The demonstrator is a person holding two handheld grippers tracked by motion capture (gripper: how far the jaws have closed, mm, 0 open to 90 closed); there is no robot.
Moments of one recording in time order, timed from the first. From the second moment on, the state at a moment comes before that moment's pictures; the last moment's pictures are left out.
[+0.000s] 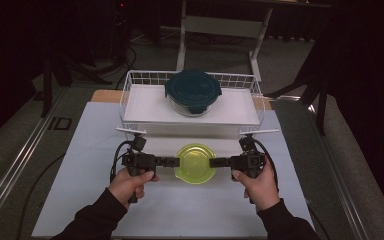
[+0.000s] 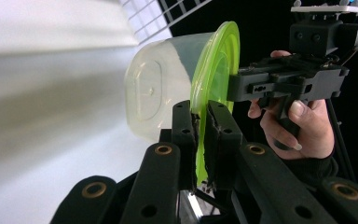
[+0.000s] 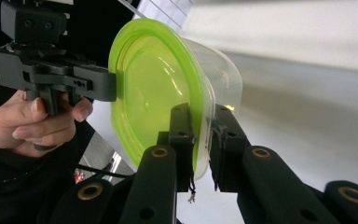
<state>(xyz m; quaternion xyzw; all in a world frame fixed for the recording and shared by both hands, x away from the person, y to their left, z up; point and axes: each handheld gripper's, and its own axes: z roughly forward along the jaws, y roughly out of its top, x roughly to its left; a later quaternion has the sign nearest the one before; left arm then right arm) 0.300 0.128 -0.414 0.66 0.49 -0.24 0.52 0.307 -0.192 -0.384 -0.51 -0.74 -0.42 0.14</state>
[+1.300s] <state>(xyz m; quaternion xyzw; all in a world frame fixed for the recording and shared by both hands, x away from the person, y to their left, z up) 0.376 0.135 -0.264 0.64 0.49 -0.16 0.57 0.389 -0.179 -0.232 -0.49 -0.73 -0.47 0.07</state>
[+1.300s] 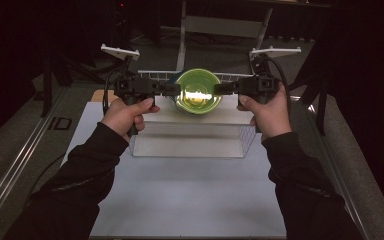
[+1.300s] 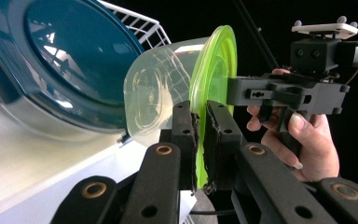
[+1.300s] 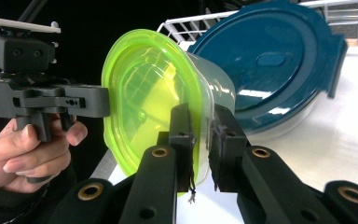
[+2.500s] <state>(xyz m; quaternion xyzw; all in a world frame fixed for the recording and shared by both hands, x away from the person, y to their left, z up) 0.419 0.136 -0.270 0.61 0.53 -0.11 0.58 0.442 -0.170 -0.237 -0.53 -0.70 -0.47 0.09</state>
